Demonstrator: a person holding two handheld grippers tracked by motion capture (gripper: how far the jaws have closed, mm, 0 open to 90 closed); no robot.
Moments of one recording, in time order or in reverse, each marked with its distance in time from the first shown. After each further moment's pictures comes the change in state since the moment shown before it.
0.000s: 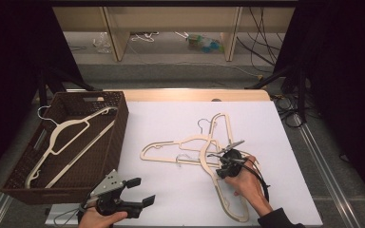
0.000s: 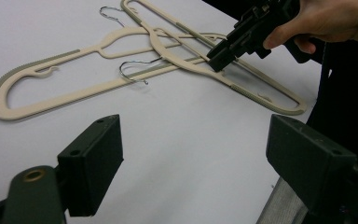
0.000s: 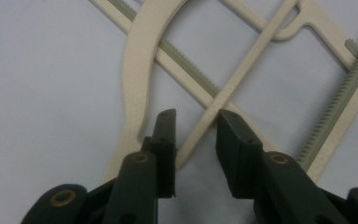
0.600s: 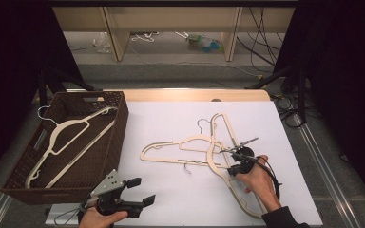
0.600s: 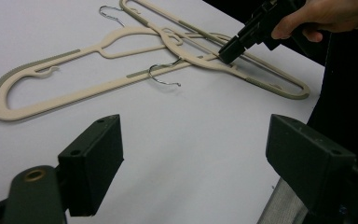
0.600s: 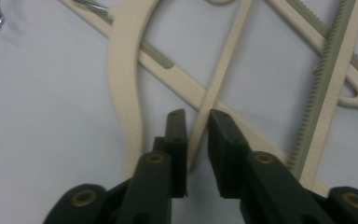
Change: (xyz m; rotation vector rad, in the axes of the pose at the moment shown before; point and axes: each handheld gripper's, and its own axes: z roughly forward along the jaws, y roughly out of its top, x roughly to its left) left arm 0.002 -0.001 0.001 -0.001 -0.005 -0.009; right arm -0.030 -0.012 -0.010 0.038 0.016 0.099
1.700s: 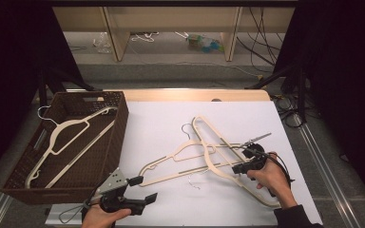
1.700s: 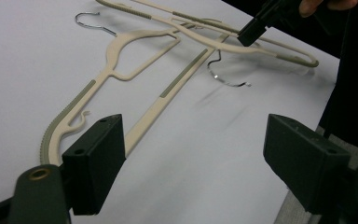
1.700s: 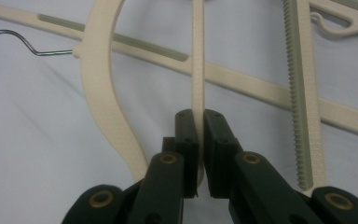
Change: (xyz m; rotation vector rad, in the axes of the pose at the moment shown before) left arm 0.004 0.003 0.012 0.025 0.027 0.062; right arm -0.025 -0.004 -0.024 -0.034 0.191 -0.009
